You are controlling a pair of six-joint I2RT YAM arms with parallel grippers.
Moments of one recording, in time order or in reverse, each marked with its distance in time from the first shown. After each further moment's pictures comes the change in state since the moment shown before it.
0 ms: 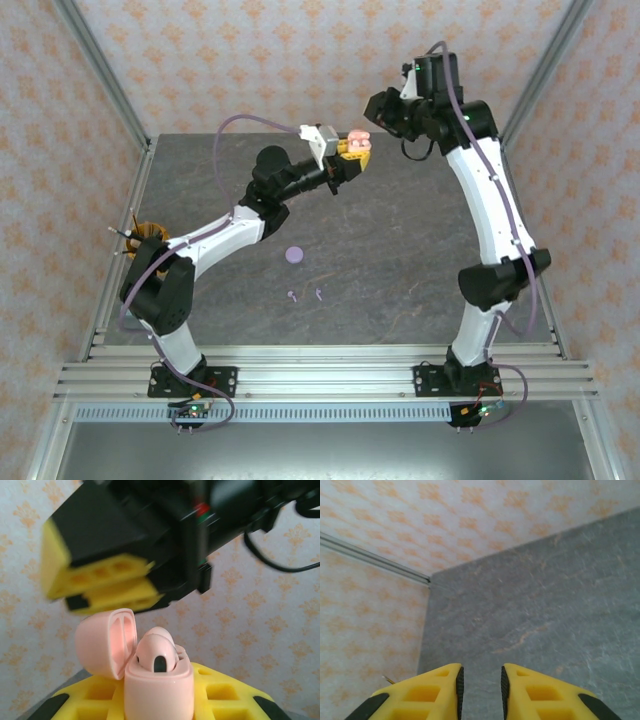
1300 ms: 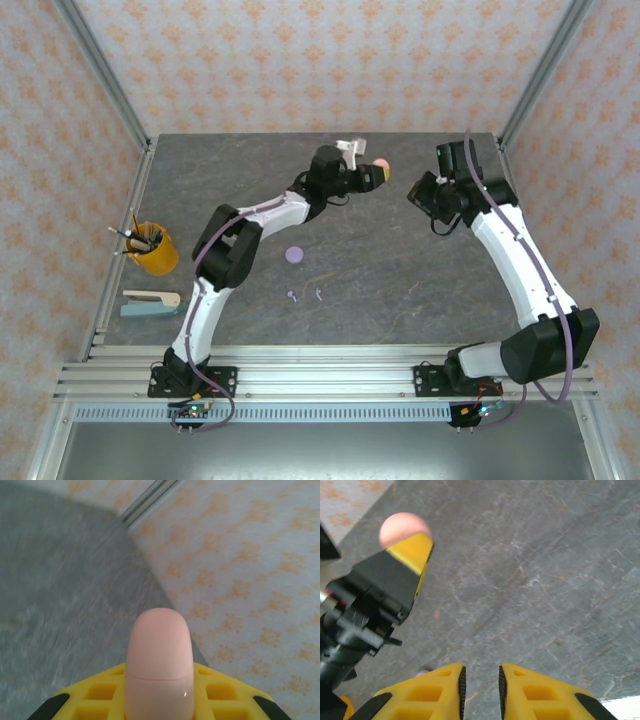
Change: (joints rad) left arm -0.017 0.576 0.475 -0.390 -0.058 -0.632; right arm -0.100 -0.534 -0.965 0.128 0.215 0.143
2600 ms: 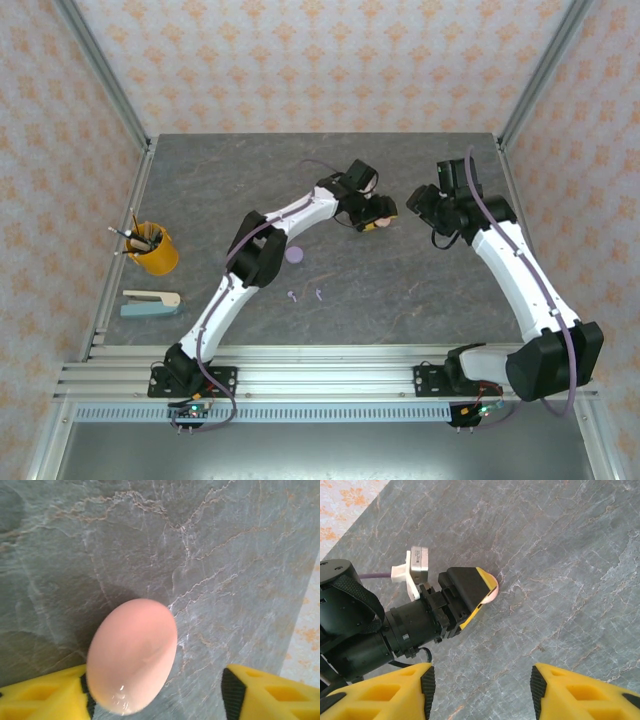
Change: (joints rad) left arm -0.069 0.261 0.489 -0.909 -0.070 -0.139; right arm 0.000 -0.085 -0.143 0.090 0.063 0.022
